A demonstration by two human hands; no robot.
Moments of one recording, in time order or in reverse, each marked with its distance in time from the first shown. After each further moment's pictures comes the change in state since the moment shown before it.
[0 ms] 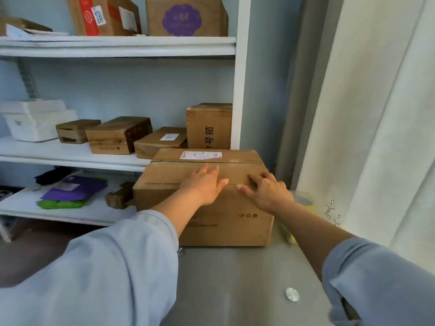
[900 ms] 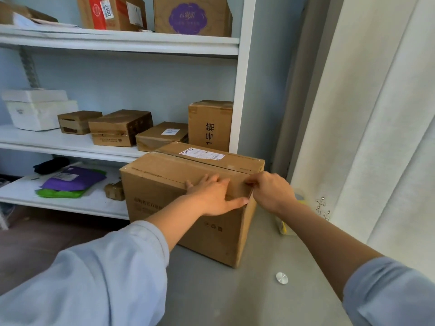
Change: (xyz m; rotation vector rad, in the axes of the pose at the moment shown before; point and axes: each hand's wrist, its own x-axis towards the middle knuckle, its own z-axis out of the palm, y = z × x) left_hand -0.059 0.022 -0.001 0.074 -0.113 0.079; right_hand -0.056 -0.015 -0.026 -0.063 0.138 -0.189
